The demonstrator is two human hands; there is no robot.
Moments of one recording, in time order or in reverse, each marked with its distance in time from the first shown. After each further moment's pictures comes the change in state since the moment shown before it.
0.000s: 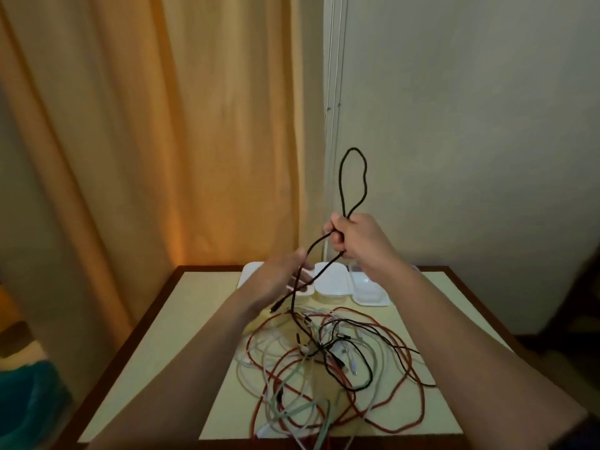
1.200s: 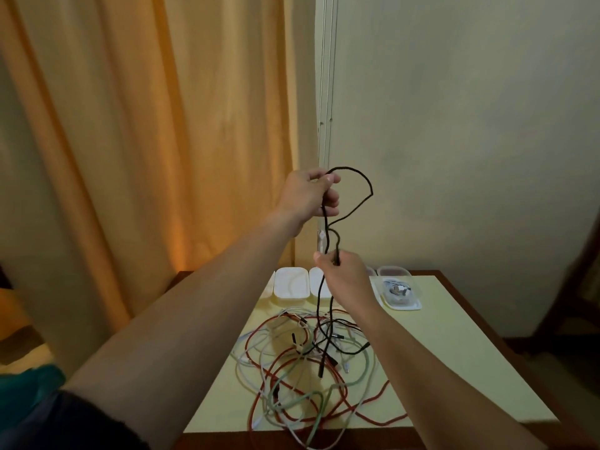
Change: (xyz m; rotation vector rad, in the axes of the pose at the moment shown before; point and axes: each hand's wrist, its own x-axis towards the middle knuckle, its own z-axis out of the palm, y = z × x) left_hand 0.040 0.132 0.011 -0.298 0.160 0.276; right_hand -0.052 0.028 0.016 -0.084 0.140 -0.018
